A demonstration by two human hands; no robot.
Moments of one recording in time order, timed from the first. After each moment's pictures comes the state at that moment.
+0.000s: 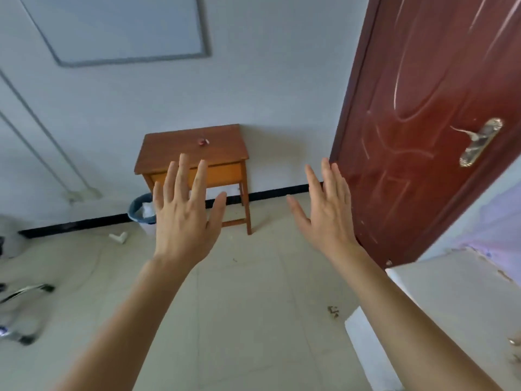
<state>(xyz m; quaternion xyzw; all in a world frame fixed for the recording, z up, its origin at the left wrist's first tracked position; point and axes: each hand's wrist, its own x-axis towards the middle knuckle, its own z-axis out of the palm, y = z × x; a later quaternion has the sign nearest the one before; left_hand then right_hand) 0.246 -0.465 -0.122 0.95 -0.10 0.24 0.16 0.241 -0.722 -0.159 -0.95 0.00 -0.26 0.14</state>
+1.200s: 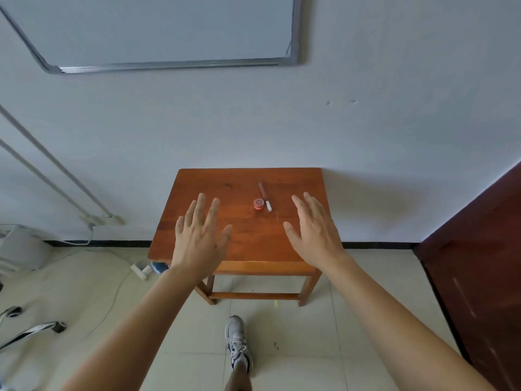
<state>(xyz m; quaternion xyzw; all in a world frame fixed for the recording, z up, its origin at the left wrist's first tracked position) 0.907 -0.306 -0.244 0.99 0.03 0.05 0.12 0.957 -0.555 -0.274 -0.97 -0.11 -0.04 0.19</state>
